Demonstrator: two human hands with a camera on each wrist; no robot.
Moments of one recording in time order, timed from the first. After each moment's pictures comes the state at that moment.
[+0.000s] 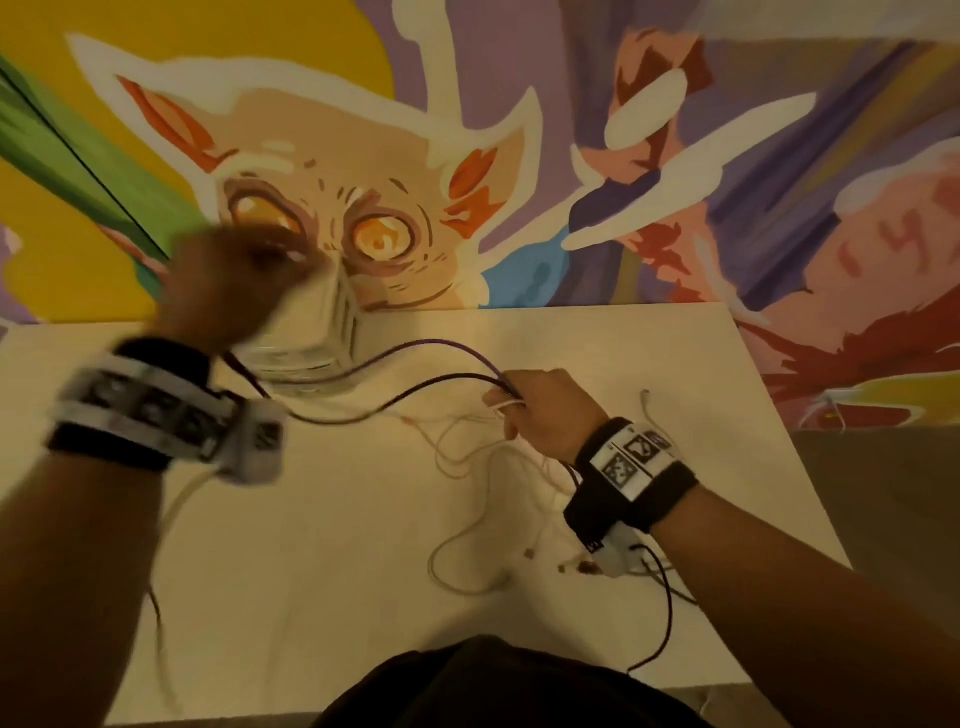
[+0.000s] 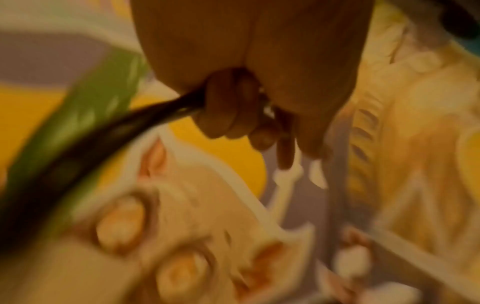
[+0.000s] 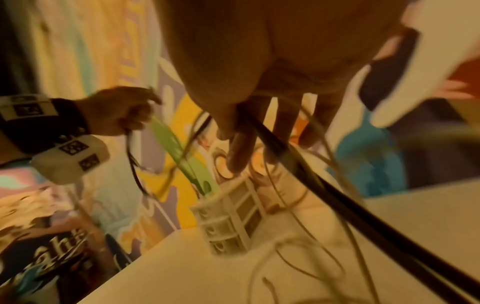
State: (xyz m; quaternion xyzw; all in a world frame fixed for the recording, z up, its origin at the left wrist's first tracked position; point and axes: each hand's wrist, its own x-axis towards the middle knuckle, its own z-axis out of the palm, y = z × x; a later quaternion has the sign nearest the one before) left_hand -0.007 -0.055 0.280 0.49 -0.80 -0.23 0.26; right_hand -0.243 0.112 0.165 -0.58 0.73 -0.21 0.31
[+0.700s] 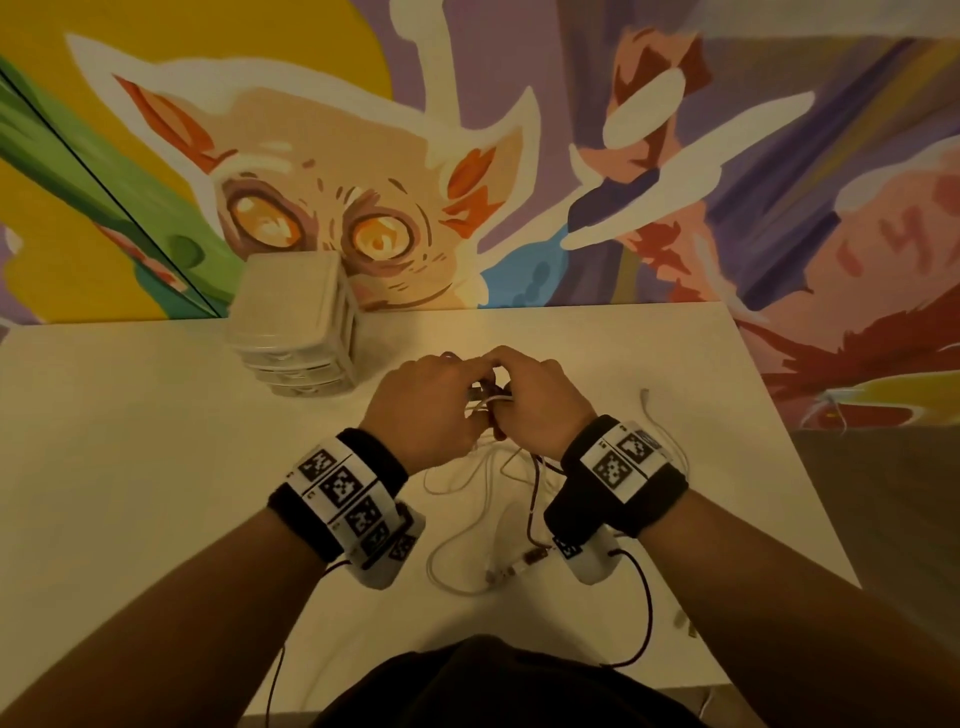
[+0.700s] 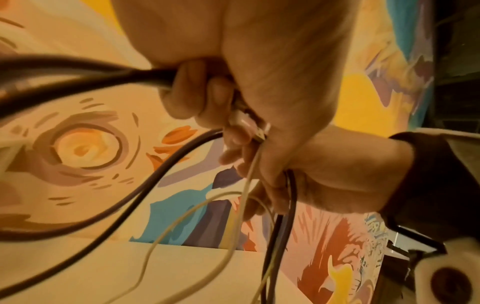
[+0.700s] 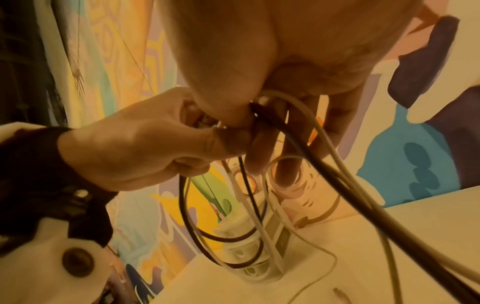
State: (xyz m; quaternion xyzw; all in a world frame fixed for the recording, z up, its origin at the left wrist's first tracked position) left_hand -0.090 0.043 0.188 0.31 -0.93 -0.14 0.11; right_hand -0.230 0.107 0.174 -0.56 0.74 -0.23 0.30
